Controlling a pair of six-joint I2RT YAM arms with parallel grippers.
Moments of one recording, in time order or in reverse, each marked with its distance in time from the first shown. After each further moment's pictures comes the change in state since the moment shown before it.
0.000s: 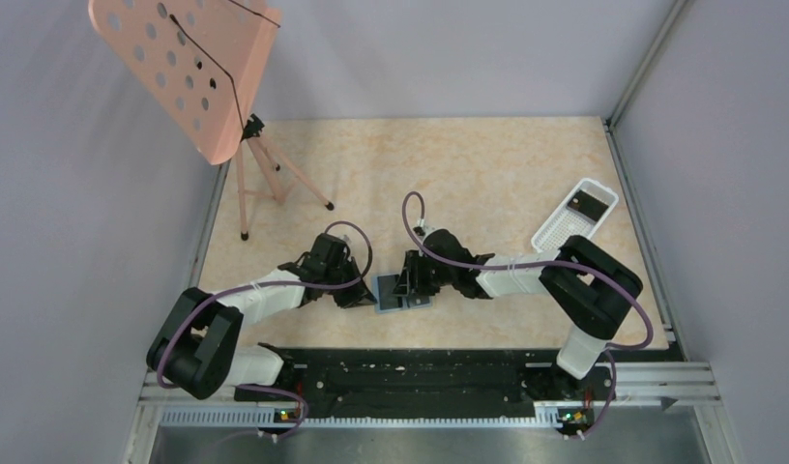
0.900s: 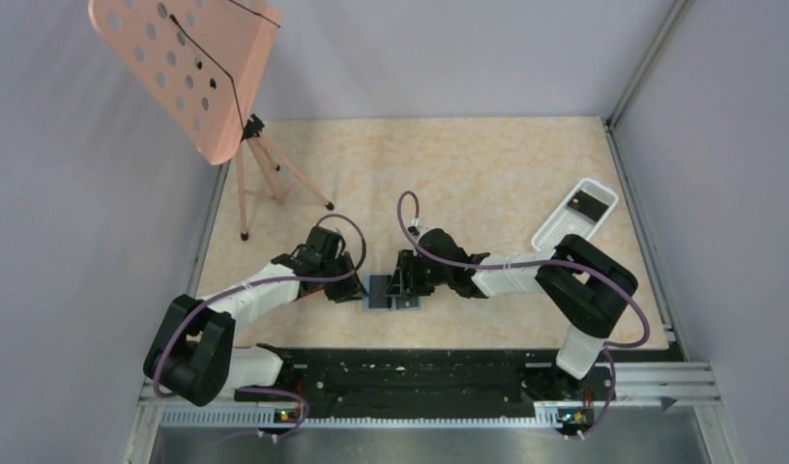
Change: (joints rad) left arm 0.047 -0.045 0.085 -0.177 -0.099 0.074; right arm 0.022 0.023 0.034 0.003 -0.015 0.015
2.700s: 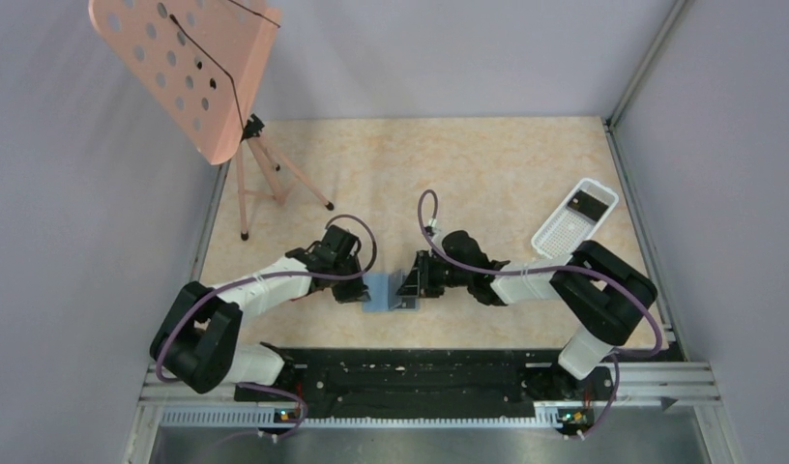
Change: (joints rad) left arm -0.103 0.077 0.063 -0.056 -0.089 -0.049; right arm -0.082 -0.099 -0.179 0.224 -0.174 0.061
